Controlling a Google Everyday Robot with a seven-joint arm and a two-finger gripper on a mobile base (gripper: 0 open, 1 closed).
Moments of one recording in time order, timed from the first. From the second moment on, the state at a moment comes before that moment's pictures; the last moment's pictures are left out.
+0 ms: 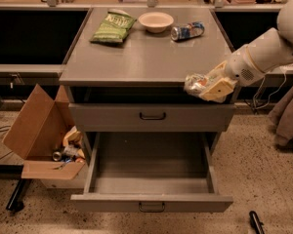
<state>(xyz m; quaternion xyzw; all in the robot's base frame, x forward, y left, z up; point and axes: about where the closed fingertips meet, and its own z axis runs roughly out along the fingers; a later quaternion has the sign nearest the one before) 0.598 -0.198 0.838 -0.54 0.78 0.15 0.28</state>
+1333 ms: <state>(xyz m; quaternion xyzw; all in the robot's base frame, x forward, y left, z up) 0.541 -0.251 0.753 -0.47 0.84 0.17 0.23</state>
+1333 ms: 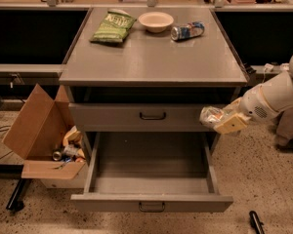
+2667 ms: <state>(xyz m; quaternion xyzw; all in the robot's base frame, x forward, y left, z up) 0.495 -0.224 0.568 -0.47 0.83 0.24 0.16</state>
